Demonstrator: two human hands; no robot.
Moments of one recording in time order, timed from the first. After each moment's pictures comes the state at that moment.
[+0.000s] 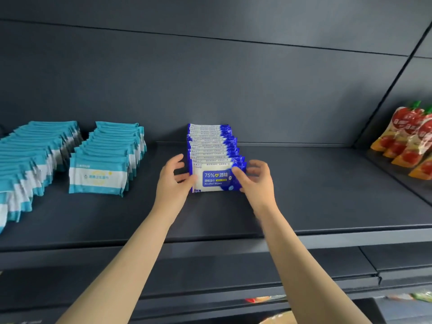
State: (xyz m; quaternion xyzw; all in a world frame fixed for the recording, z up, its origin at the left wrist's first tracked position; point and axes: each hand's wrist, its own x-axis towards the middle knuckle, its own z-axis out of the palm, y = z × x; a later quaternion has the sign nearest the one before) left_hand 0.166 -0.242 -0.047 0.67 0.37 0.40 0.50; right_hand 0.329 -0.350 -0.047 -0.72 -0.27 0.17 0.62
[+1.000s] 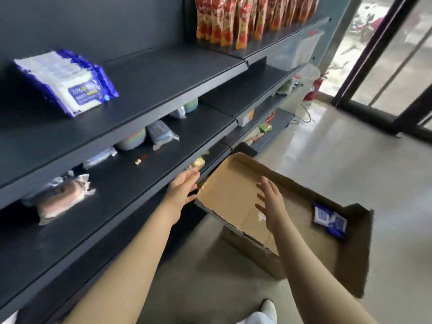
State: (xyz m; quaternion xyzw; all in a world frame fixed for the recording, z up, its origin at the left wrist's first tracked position) left_hand 0.060 -0.490 -0.153 0.67 0.19 -0.08 0.71; right_hand 0.075 -0.721 -0.181 -0.69 0.19 0.08 0.70
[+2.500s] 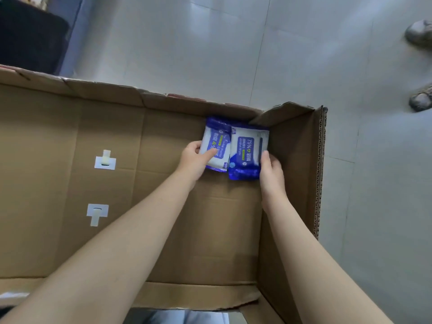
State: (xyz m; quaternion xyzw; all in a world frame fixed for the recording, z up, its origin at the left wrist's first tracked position) left_hand 0.342 -1.083 -0.662 0.74 0.17 -0.39 0.53; right_hand 0.243 -1.231 -0.659 -0.60 0.56 0.02 0.57
